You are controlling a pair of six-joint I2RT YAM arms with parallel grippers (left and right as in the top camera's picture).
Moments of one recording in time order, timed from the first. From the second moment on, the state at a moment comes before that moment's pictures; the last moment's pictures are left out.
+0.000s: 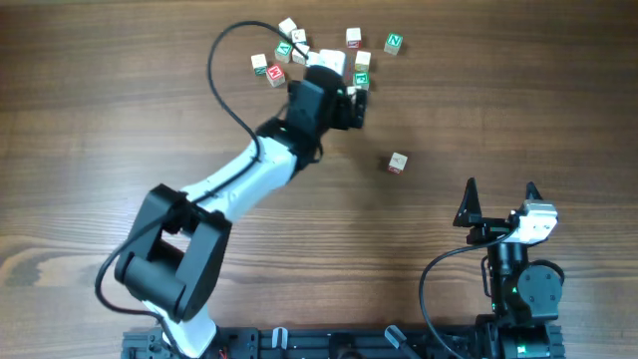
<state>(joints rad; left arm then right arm) -0.54 1.88 1.20 0.04 -0.11 -0.30 0.04 0.02 0.02 -0.04 0.09 0.09</state>
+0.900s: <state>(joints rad) -0.58 2.12 1.20 0.17 -0.01 -0.29 0.04 0.02 0.02 -0.04 0.09 0.08</state>
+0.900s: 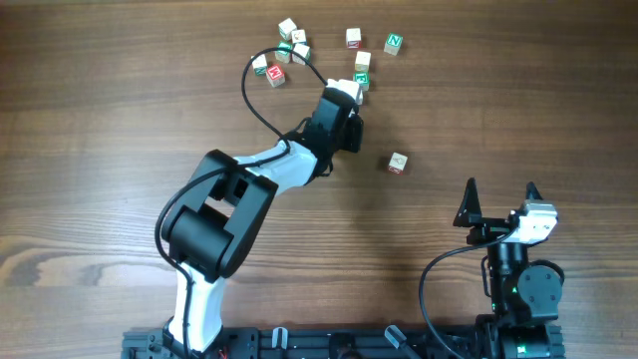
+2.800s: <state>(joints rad) -0.75 2.06 1.32 0.11 0.00 -0.44 0.04 0.02 0.02 -0.04 0.09 0.08</state>
